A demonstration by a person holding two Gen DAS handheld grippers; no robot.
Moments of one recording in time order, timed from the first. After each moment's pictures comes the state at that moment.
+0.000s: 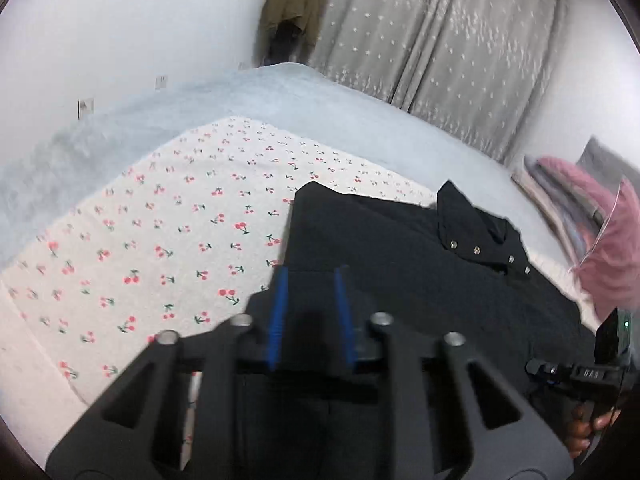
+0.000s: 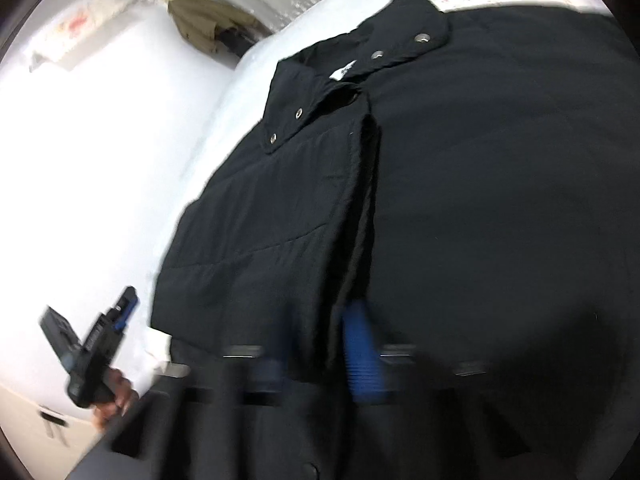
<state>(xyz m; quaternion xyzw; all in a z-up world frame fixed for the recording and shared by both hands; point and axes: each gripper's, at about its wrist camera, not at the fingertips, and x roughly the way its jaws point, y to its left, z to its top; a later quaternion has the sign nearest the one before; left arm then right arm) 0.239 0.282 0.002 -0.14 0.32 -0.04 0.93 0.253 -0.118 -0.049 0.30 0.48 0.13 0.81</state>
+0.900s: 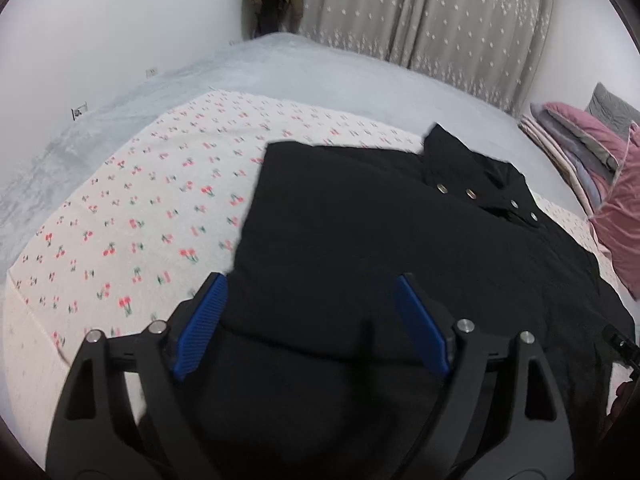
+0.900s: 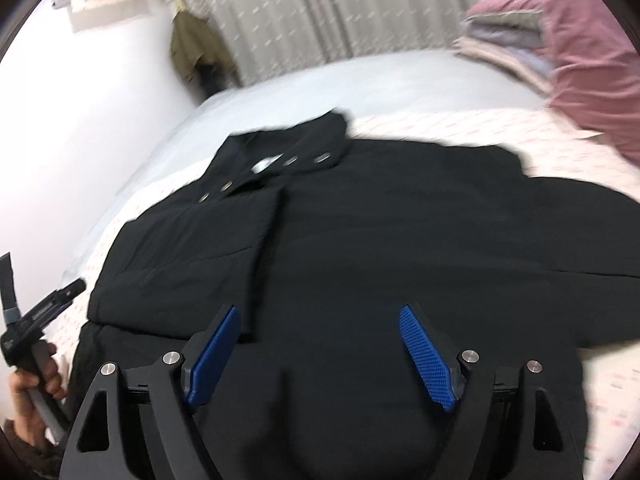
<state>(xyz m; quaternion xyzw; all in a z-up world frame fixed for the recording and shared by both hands) 0.235 0.189 0.000 -0.06 0.40 -0.03 0.91 0.163 -0.186 0.010 0.15 0.40 -0.02 0.90</state>
